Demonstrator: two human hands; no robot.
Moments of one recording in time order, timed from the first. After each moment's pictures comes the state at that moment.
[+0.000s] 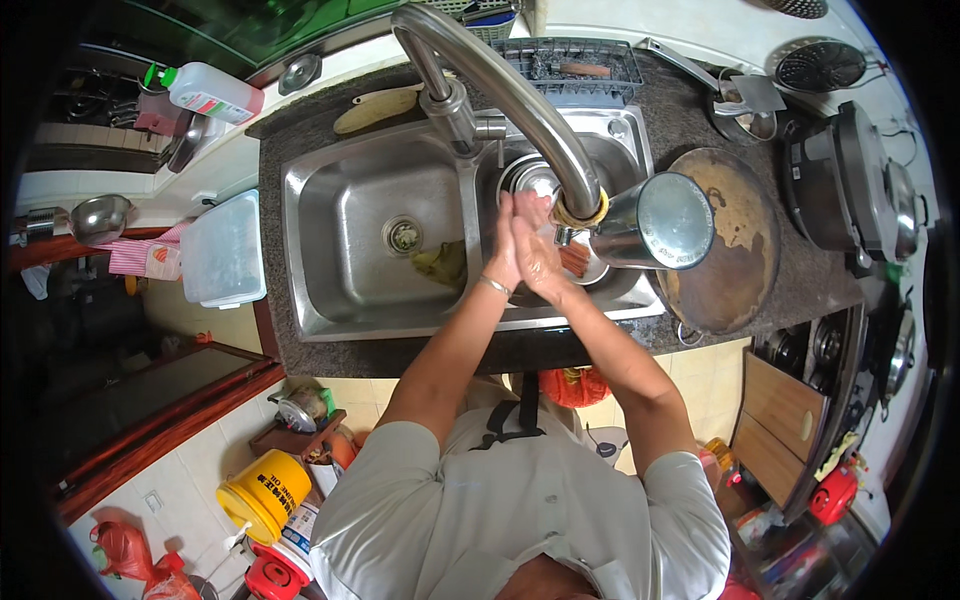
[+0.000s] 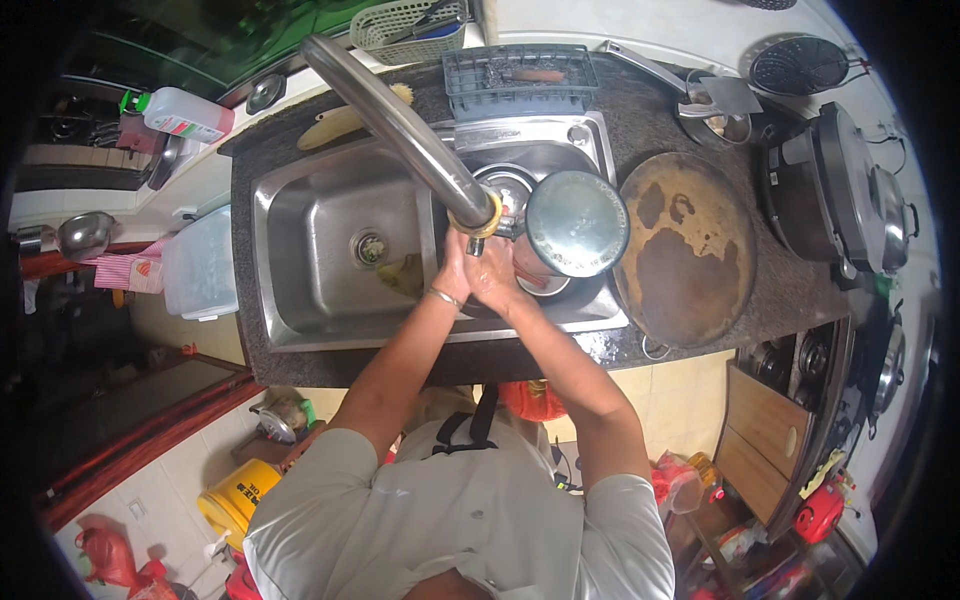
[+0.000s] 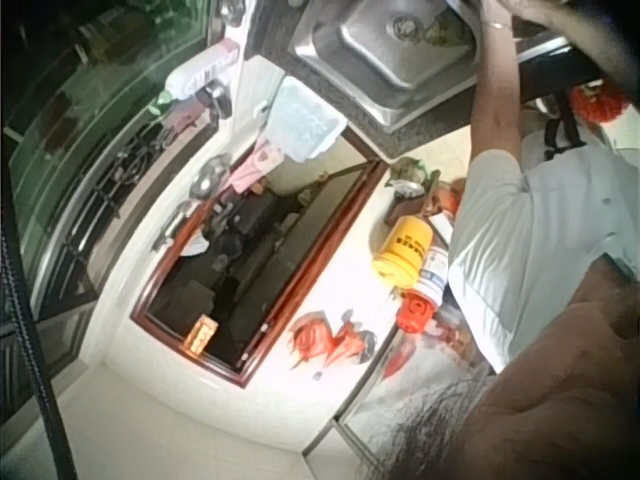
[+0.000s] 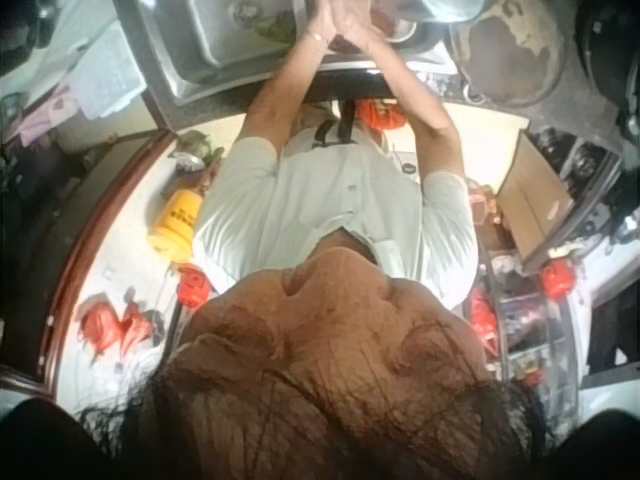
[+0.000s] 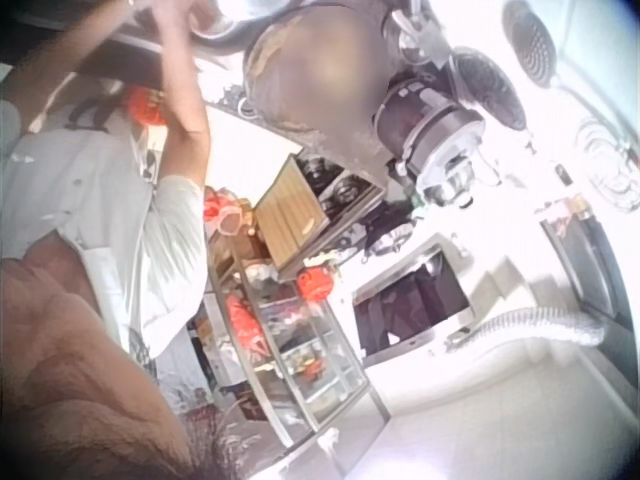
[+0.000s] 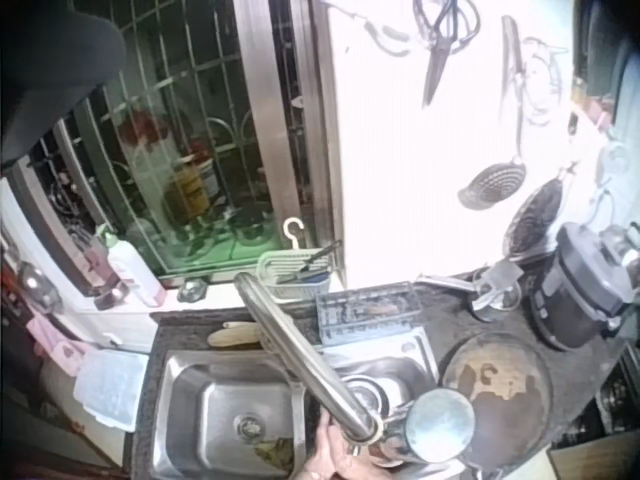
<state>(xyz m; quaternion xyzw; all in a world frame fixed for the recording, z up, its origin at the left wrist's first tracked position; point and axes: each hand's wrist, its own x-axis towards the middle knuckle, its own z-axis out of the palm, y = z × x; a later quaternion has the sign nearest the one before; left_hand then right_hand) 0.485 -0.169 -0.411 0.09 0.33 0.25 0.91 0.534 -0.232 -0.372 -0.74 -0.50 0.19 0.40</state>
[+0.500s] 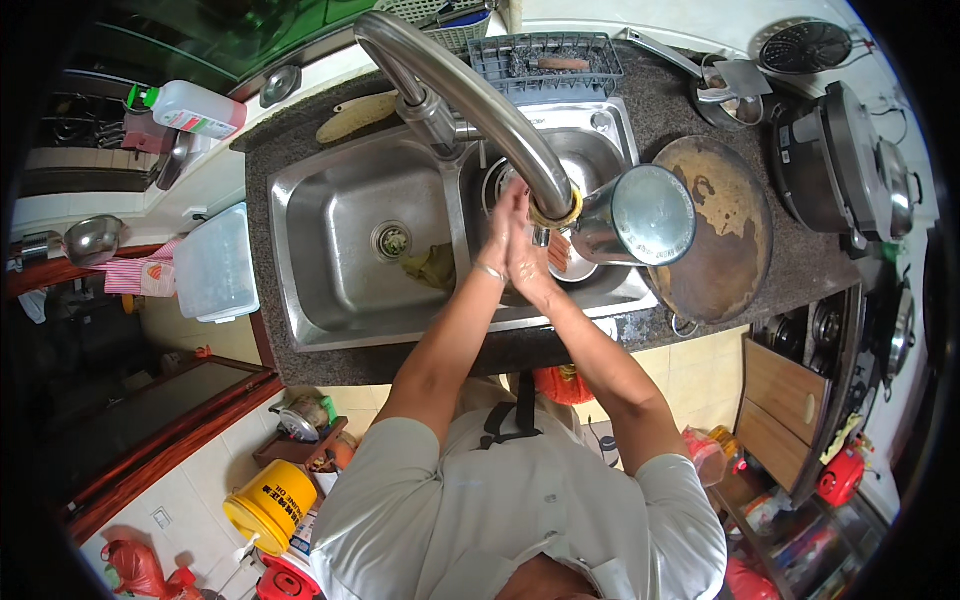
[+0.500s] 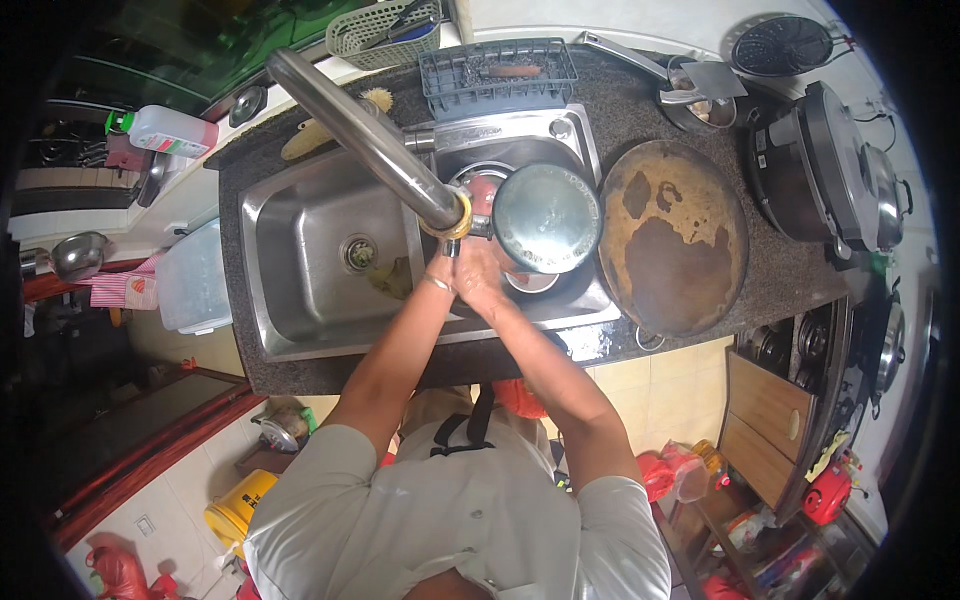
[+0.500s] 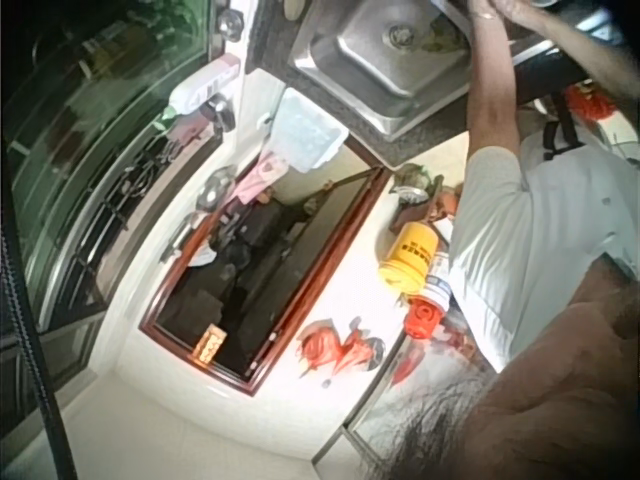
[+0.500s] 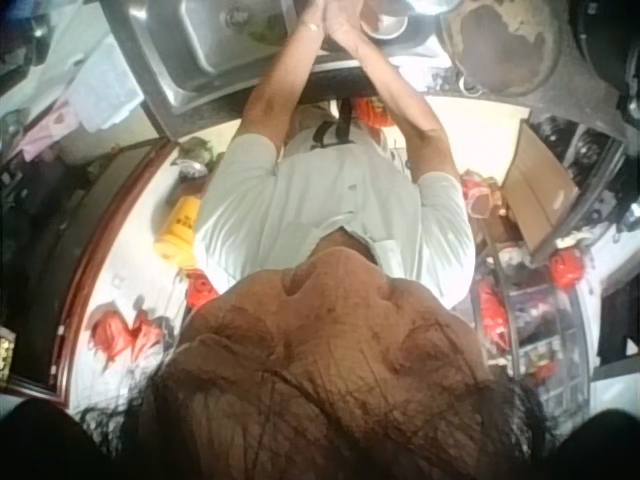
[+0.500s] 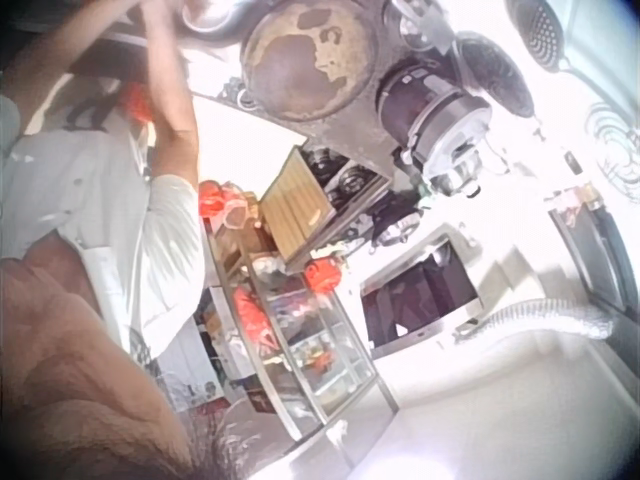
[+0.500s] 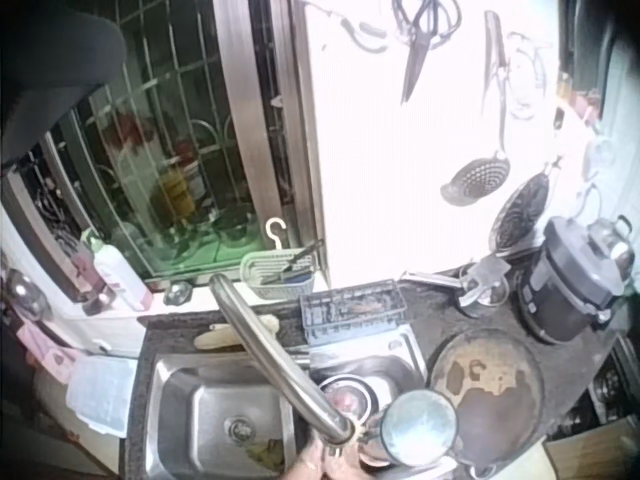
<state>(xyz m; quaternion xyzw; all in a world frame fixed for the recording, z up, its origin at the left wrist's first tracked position) 0.518 -0.160 -0.411 0.10 0.25 0.29 0.92 0.542 -0.229 -0.447 -0.74 -0.51 0.27 0.33</state>
